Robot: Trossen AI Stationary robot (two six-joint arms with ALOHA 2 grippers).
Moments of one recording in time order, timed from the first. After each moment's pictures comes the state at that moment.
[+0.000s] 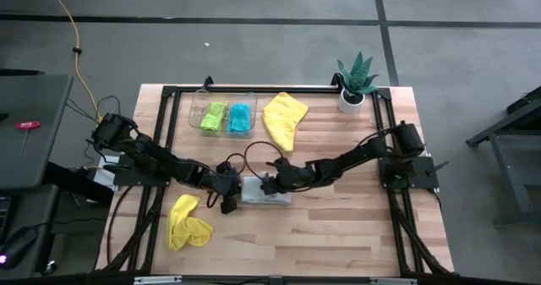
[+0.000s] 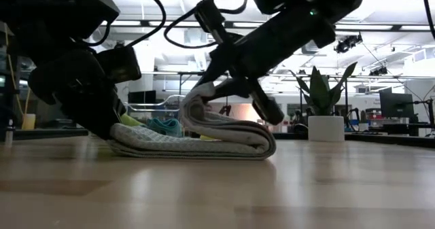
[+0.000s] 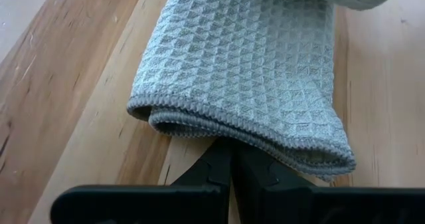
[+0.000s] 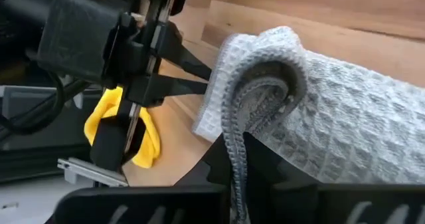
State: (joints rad) left arm -0.20 1.60 0.45 0.24 -0.20 -0.55; right arm 0.19 1.92 1.04 0.29 0.12 1.37
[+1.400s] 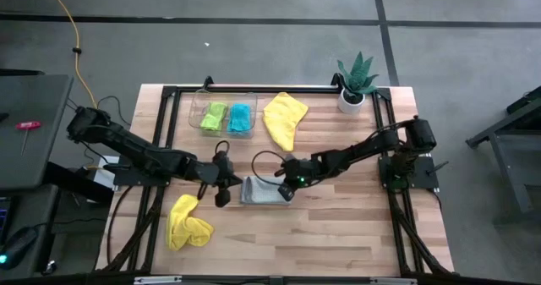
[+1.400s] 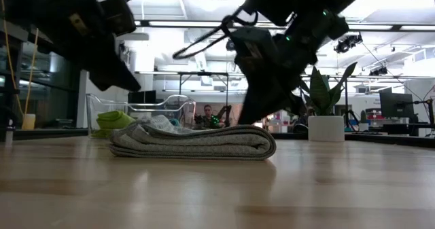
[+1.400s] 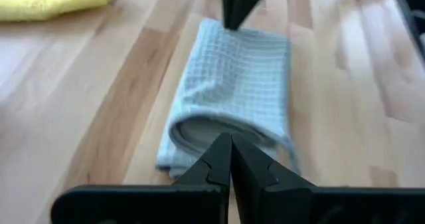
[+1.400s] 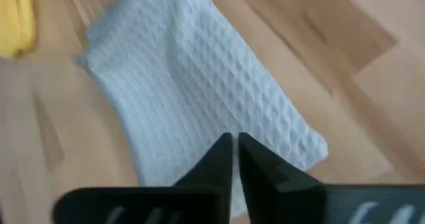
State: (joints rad) left arm -0.18 1.25 0.46 0.09 -0.24 -0.46; right arm 0.14 1.80 0.99 -0.10 0.01 0.83
